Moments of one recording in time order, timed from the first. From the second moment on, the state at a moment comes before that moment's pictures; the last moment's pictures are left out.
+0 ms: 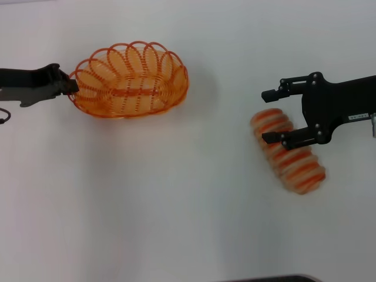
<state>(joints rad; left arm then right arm) -0.54 -2.17 0.80 1.06 2.46 1.30 -2.78 0.50 2.04 -0.75 -0.86 -2.17 -1.71 1.15</state>
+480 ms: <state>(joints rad) -0.51 -2.17 0.81 1.08 2.45 1.28 -2.80 0.50 2.04 -0.75 -0.86 -2.17 -1.71 1.16</state>
